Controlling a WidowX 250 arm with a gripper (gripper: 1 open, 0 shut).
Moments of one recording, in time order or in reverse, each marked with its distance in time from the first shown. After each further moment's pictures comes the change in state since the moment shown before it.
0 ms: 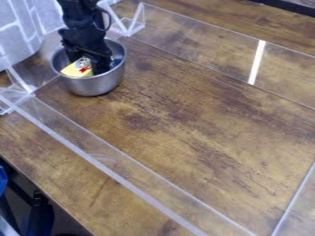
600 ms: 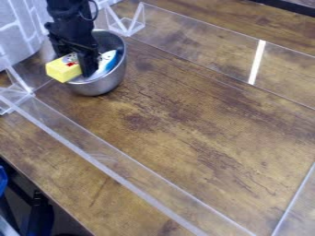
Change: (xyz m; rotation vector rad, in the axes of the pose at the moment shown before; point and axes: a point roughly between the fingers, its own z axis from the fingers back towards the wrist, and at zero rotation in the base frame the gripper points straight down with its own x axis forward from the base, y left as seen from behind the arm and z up) arm -0.006 0.004 0.024 -0.036 -0.036 -0.007
